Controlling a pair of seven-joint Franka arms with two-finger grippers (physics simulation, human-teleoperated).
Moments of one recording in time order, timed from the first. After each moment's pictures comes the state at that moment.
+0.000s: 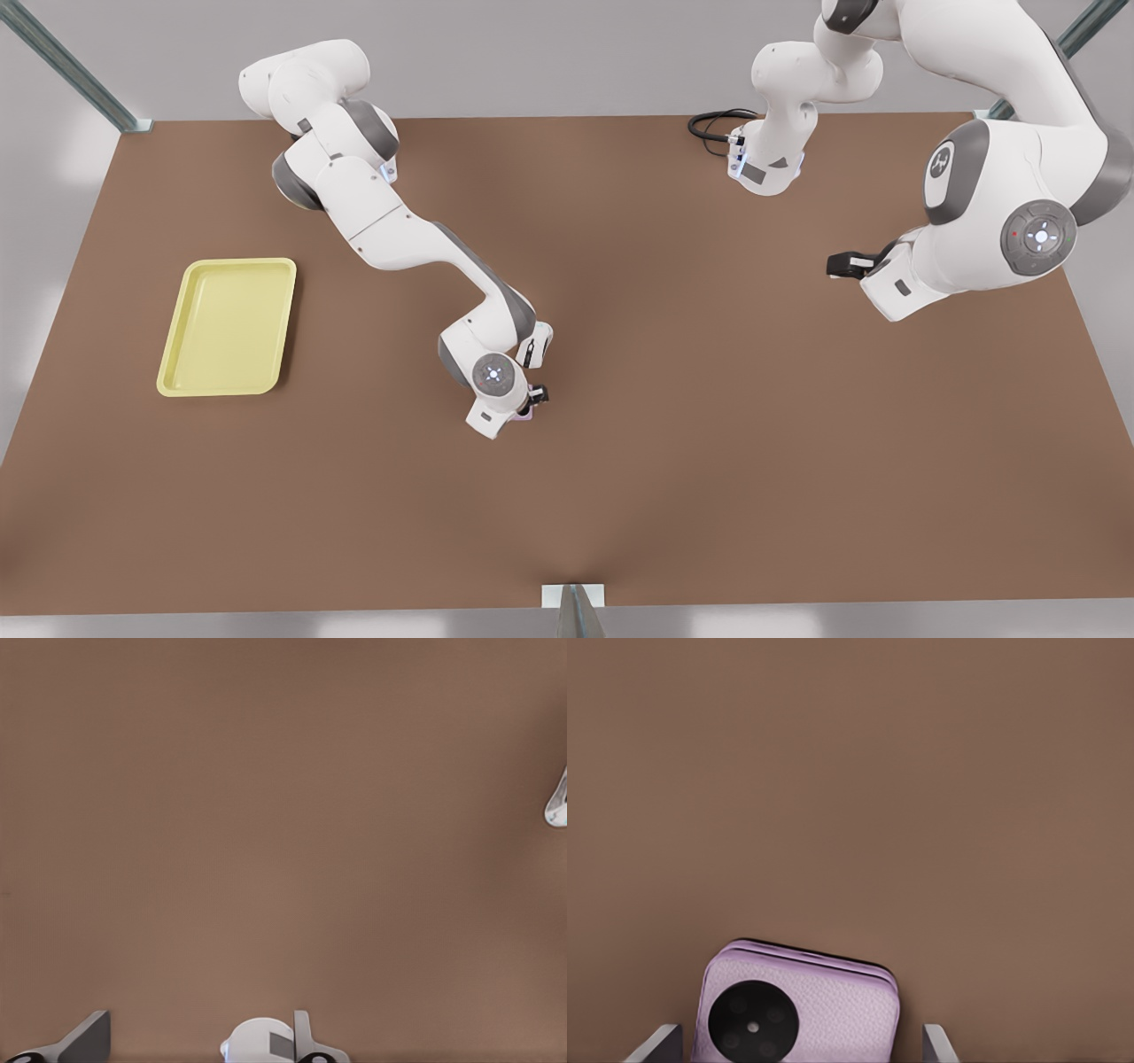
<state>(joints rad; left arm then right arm) -0.12 0.24 -0.01 -1.29 -0.02 1.17 0.01 0.39 1.01 0.27 -1.21 -0.20 2.13 0.47</state>
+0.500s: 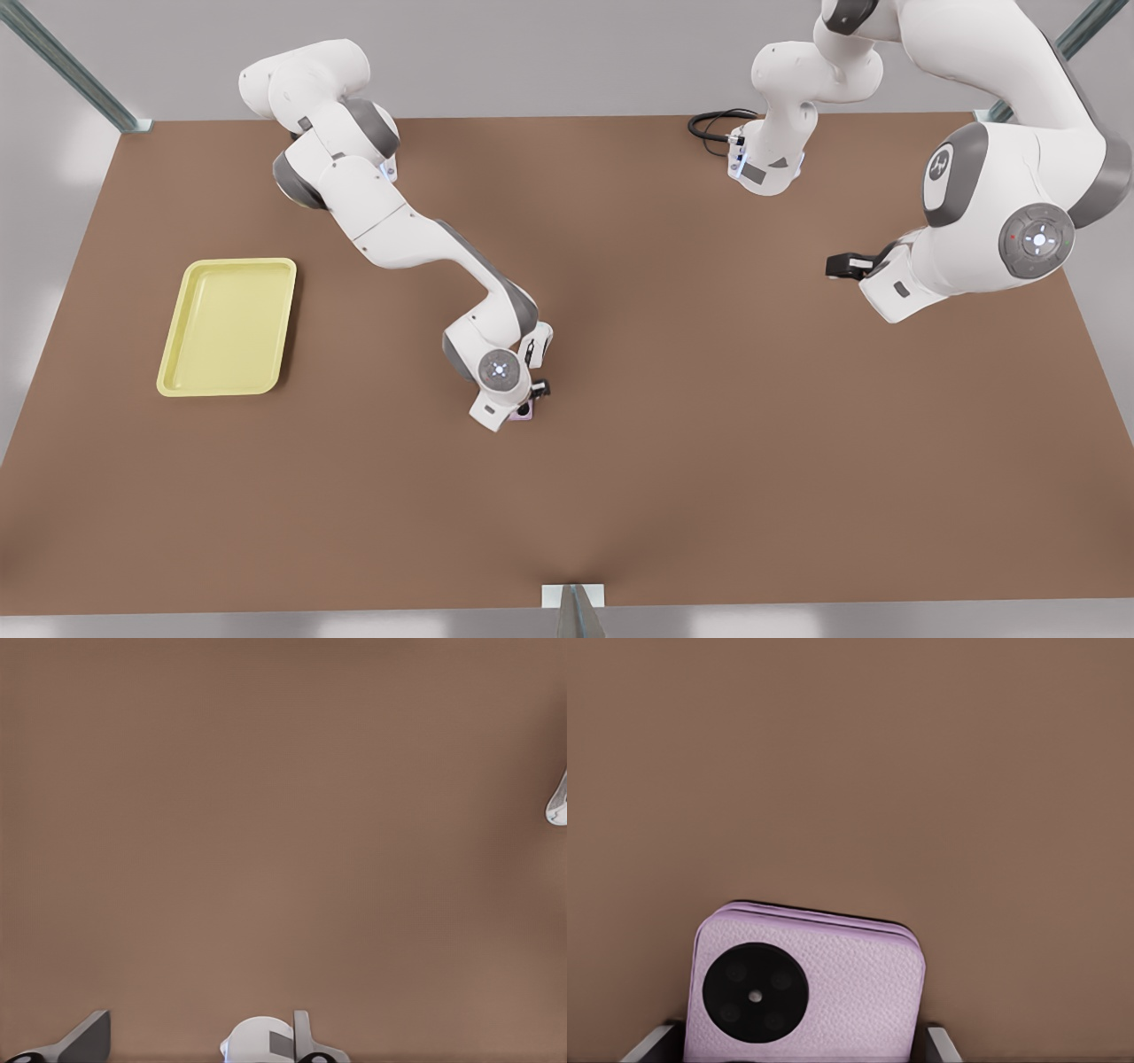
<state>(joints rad) -0.12 0.24 -0.01 -1.29 -0.02 1.17 0.01 0.40 1.00 0.28 -1.26 -0.21 2.14 0.52</state>
